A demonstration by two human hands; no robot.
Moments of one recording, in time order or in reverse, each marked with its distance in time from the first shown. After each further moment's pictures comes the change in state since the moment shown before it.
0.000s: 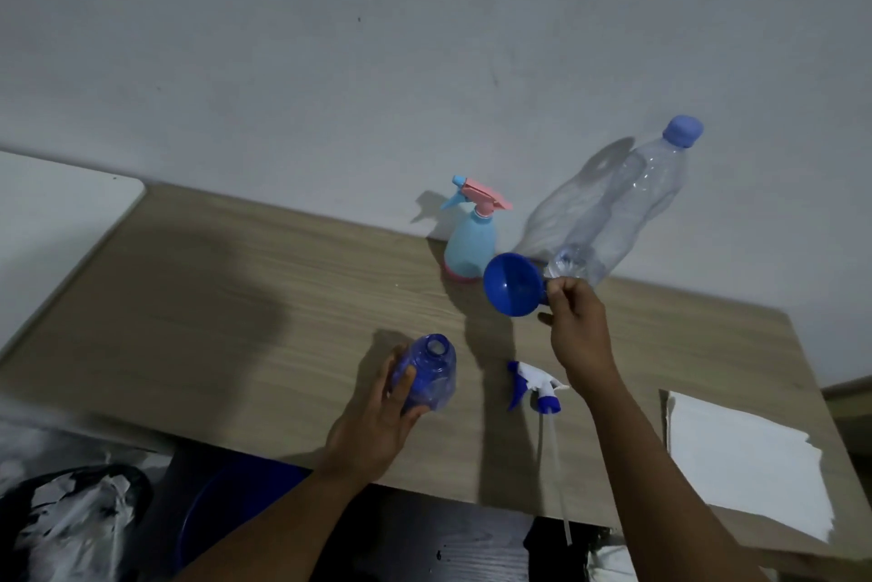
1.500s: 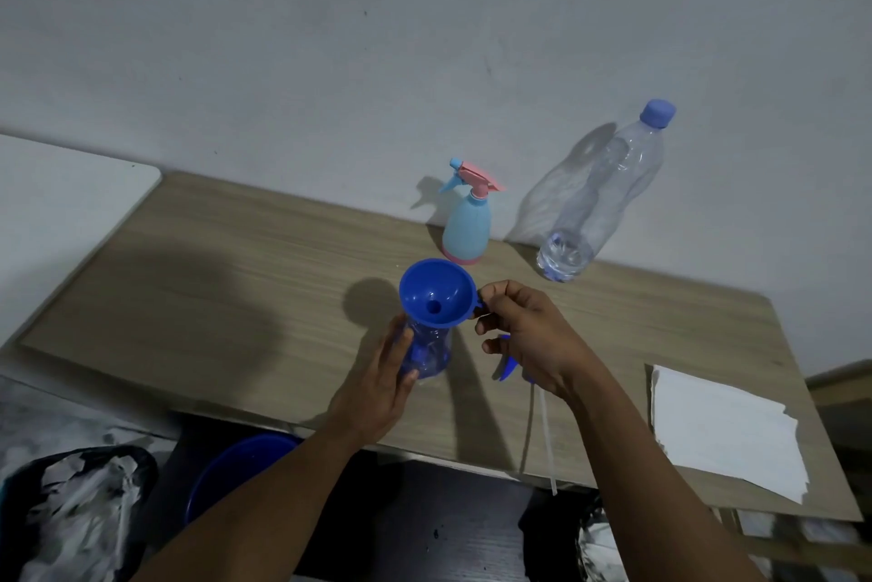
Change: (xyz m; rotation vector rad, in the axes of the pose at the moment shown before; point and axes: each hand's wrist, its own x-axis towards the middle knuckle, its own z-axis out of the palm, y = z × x) left_hand -0.010 -0.009 0.006 -0.239 0.097 0.107; right_hand -0.074 -0.055 0.009 0.228 -0.491 0.273
